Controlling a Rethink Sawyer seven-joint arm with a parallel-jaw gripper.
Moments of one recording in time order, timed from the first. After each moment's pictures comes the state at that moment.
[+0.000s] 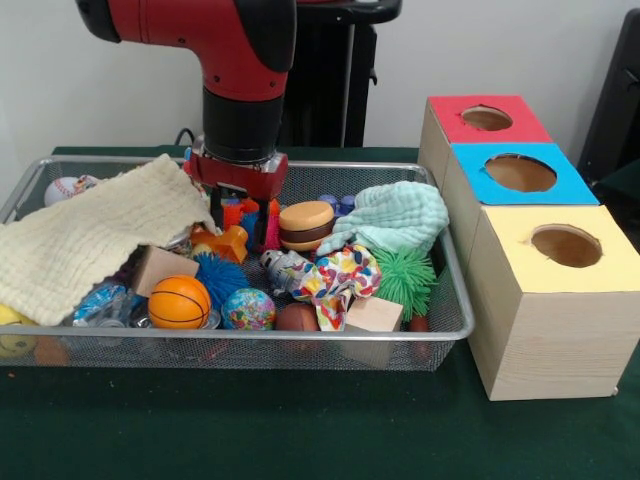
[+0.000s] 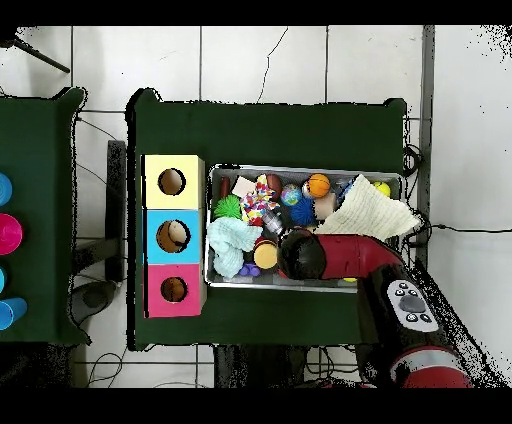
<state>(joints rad) -0.48 -0.53 0.11 1.70 -0.48 0.39 2.06</state>
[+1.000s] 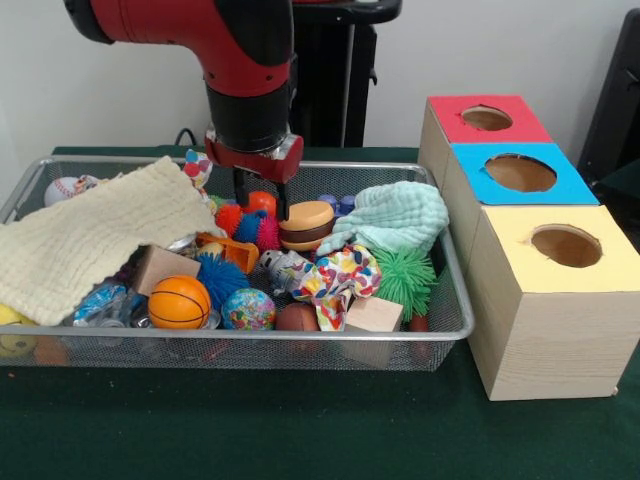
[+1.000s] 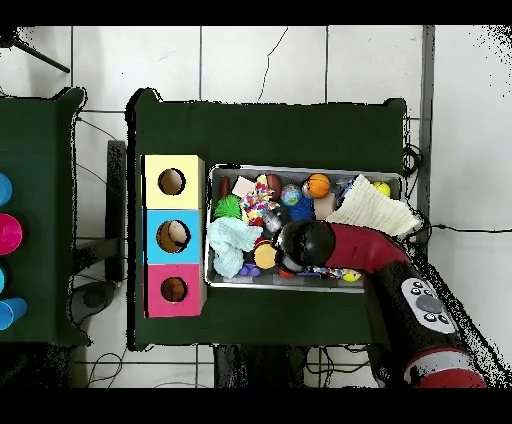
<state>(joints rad) -0.55 -0.55 0.19 1.70 -0.34 0.64 2.06</state>
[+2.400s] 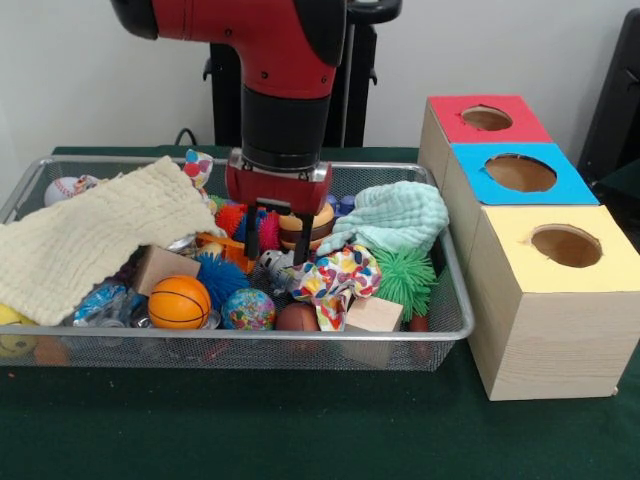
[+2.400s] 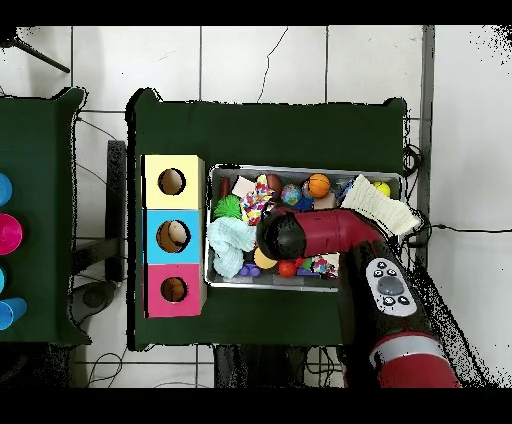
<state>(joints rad) -0.42 -0.55 0.17 1.62 -0.50 0.39 2.06</state>
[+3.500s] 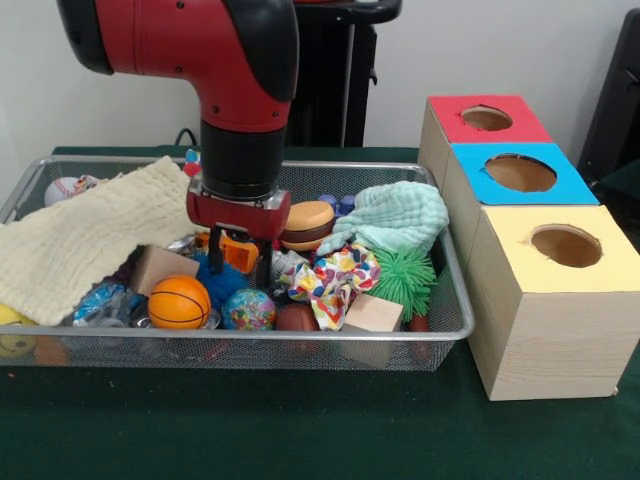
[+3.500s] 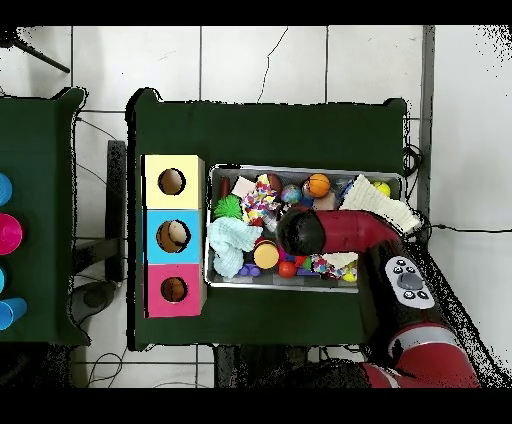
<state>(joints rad) -0.50 -0.48 0.17 1.57 -0.50 0.39 2.06</state>
